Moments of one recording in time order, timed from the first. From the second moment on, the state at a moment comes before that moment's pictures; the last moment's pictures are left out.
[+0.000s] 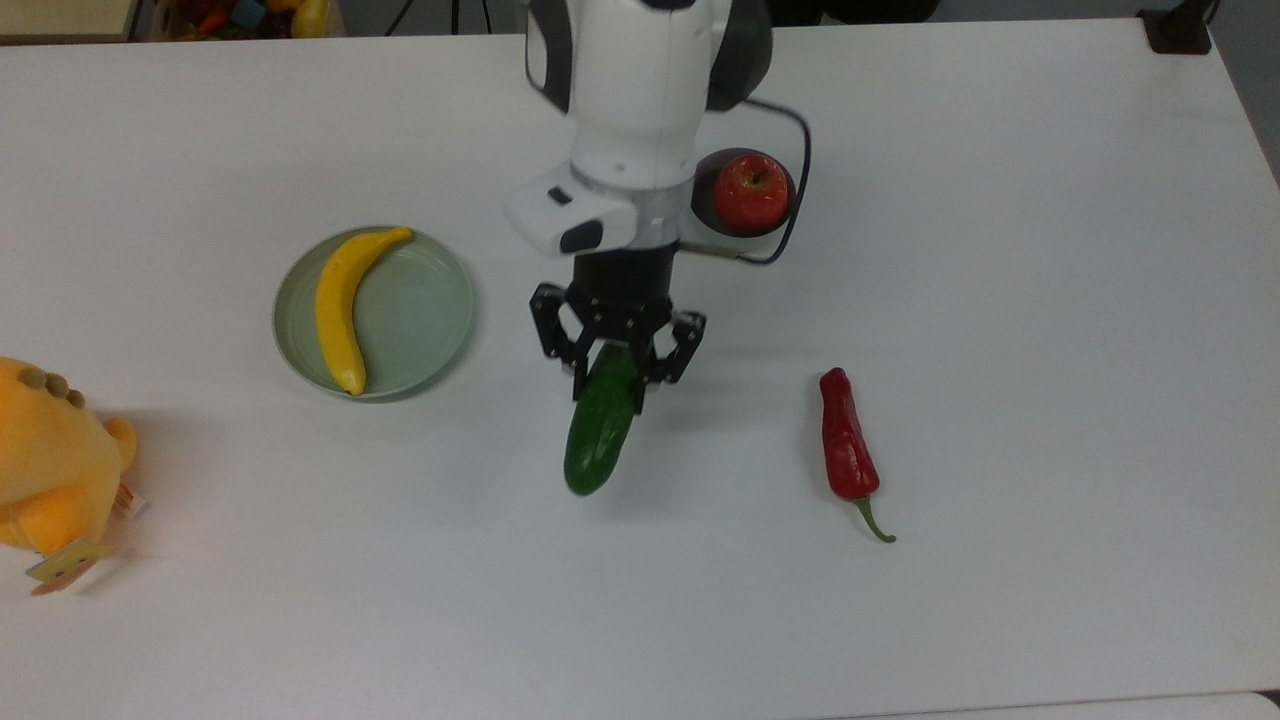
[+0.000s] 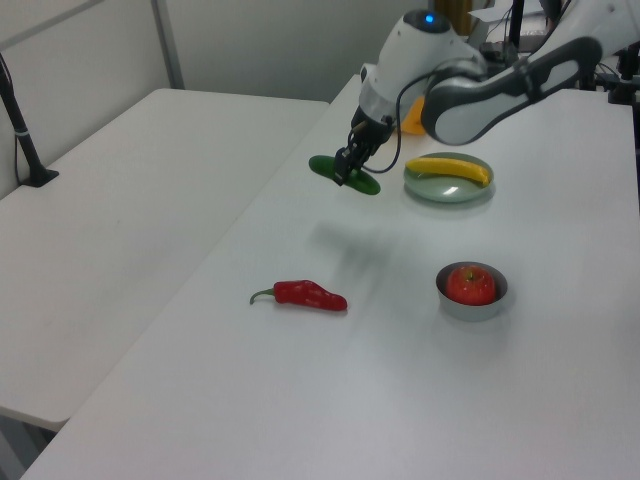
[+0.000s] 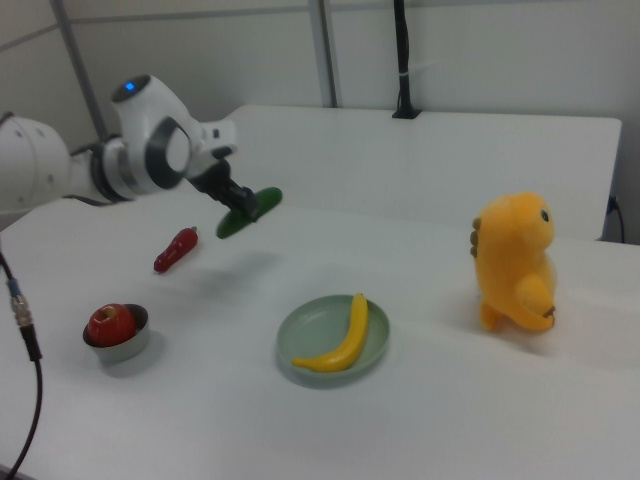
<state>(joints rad) 0.18 0.46 0.01 -1.58 -0.27 2.48 0.53</state>
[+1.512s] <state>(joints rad) 0.28 0.22 0.38 -1.91 -0.17 2.10 0.54</state>
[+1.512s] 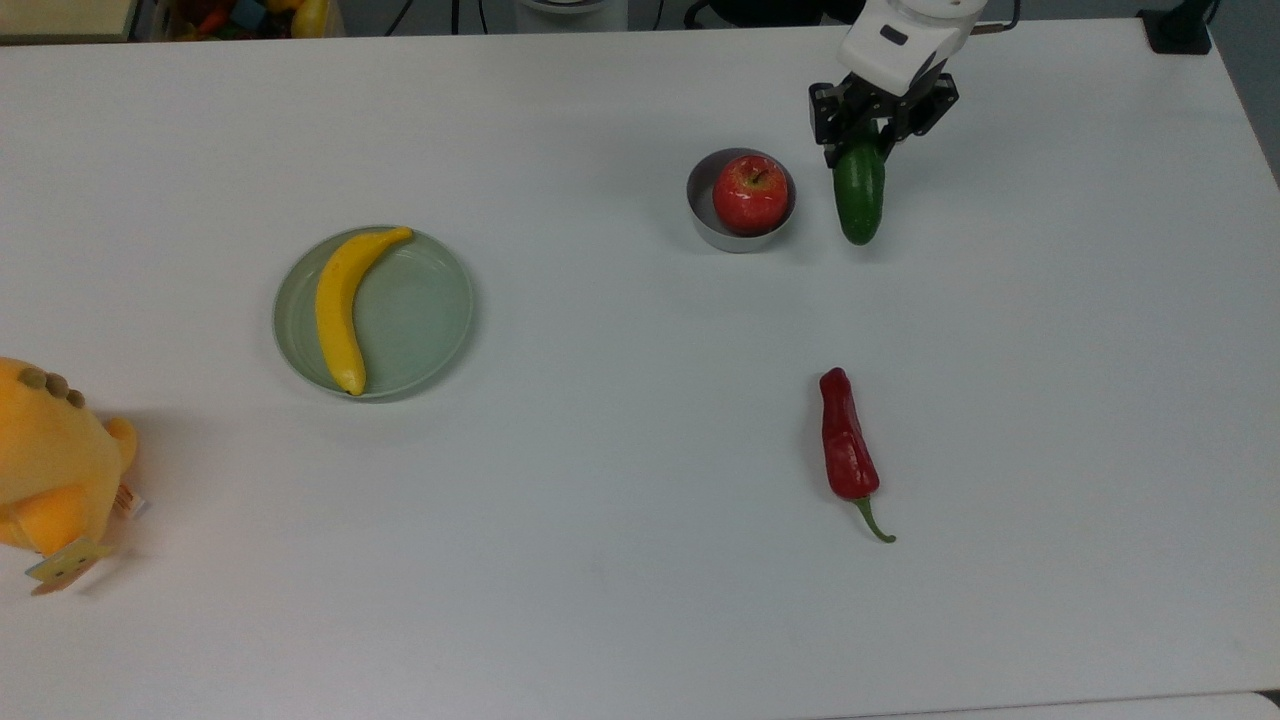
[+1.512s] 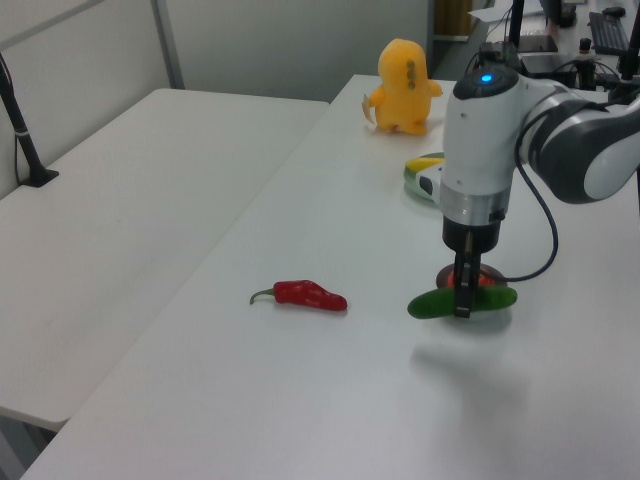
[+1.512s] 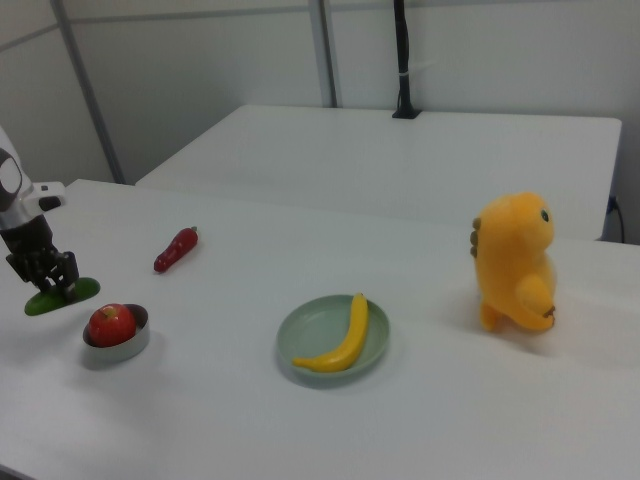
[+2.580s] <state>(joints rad) 0.26 0.22 0.38 -1.95 -0.23 2.11 0.56</state>
